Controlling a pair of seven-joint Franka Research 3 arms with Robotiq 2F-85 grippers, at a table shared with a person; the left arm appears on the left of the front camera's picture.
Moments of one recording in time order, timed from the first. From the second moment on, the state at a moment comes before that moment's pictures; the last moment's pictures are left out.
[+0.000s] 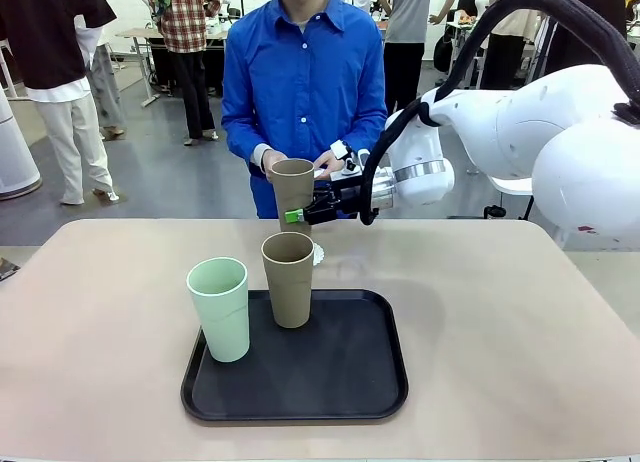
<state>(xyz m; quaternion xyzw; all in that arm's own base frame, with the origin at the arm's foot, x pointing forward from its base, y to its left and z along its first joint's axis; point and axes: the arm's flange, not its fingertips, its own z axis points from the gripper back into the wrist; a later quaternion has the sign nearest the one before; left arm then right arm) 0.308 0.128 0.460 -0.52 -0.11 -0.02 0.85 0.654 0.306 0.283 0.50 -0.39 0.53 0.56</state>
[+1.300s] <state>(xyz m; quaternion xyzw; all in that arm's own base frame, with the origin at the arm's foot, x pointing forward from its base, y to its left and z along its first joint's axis) 0.308 0.128 0.460 -0.52 -0.11 -0.02 0.85 0.655 0.294 0.245 0.50 -0.37 0.55 0.55</state>
